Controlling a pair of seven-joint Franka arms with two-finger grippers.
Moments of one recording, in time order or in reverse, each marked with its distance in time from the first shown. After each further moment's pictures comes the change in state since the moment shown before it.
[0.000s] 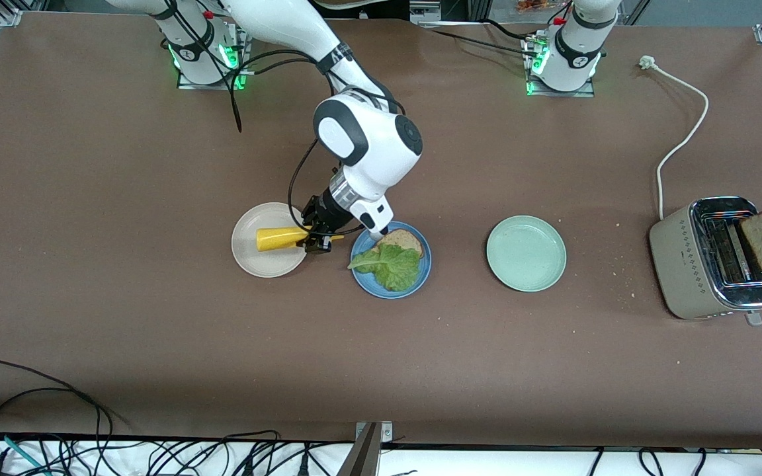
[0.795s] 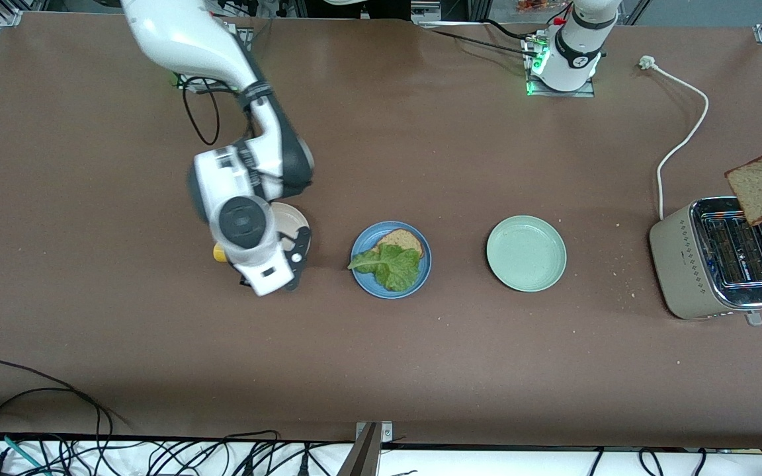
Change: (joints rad) left arm 0.005 -0.174 0.010 0.002 -0.235 -0.276 -0.012; right arm -0.337 -0.040 -0.024 0.034 0.620 0.010 -0.221
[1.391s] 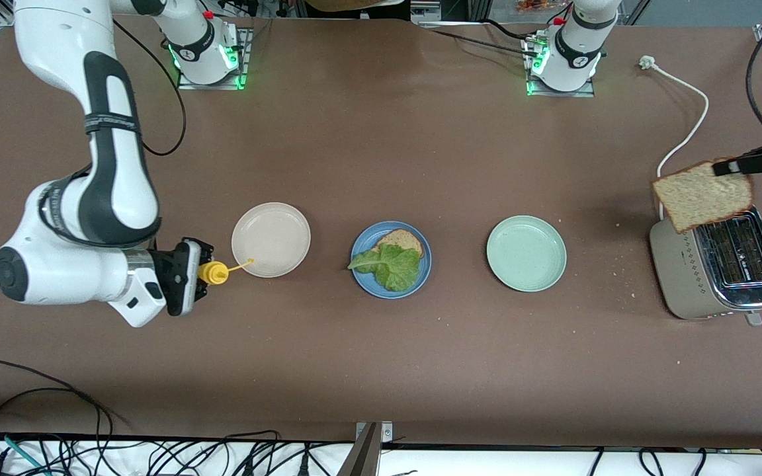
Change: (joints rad) left arm -0.012 0.005 -0.046 -0.059 -0.355 -0.021 -0.271; right arm -0.300 -0.022 0.001 0.000 0.496 -0.094 -0.483
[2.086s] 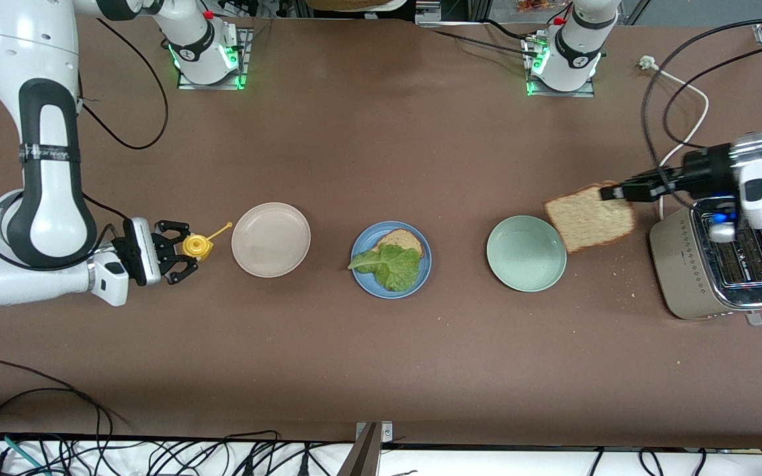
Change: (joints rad) left arm -0.015 0.020 -0.285 -0.167 -0.293 0.289 -0.194; right arm -0.154 -0.004 0.002 -0.196 0.235 -0.167 -0.587
